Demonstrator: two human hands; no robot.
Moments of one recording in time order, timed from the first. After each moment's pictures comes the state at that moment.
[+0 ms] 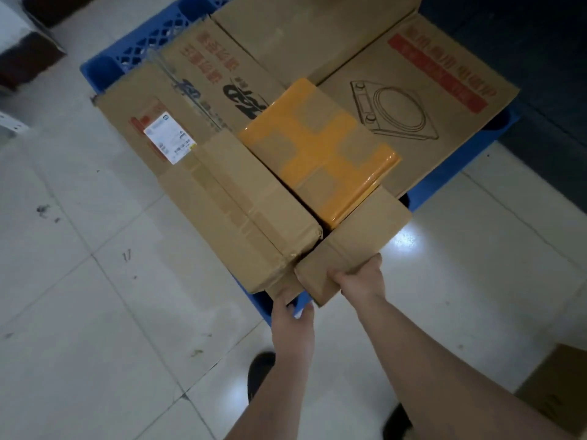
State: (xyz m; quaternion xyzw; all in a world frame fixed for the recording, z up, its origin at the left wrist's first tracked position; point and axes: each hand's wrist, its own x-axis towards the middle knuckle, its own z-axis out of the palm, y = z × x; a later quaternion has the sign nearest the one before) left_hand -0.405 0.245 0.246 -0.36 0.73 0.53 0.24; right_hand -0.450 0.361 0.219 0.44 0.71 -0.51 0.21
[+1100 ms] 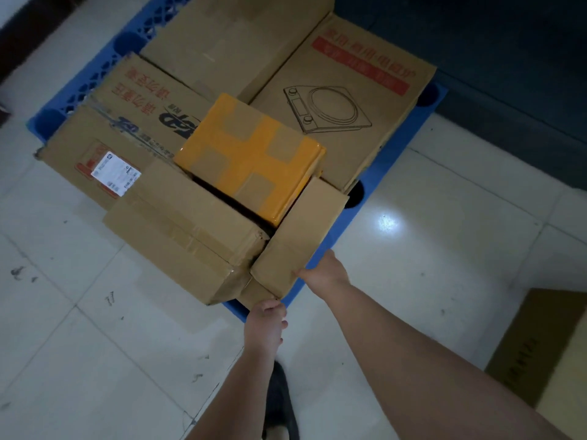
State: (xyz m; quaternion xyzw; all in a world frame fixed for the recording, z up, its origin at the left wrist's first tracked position) left_hand -0.414 0.259 0.258 -0.34 0.73 0.47 0.37; right_hand -0.446 0.388 0.233 0.39 0.71 -0.50 0.31
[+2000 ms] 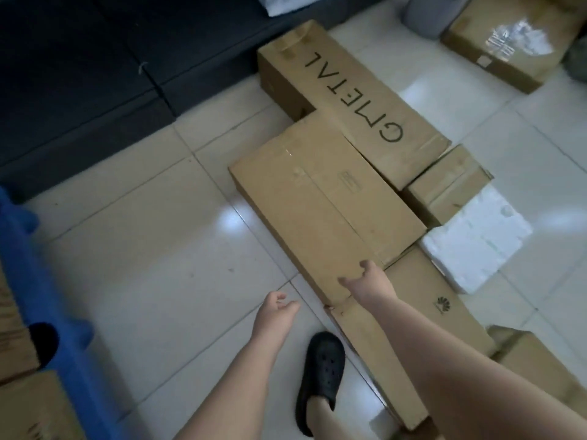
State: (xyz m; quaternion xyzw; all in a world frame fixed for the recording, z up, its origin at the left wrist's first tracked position) left_hand -0.068 0.554 0.189 0.27 0.74 0.09 0.61; right_hand 0.109 0.587 0.198 0.82 0.35 -0.45 0.02
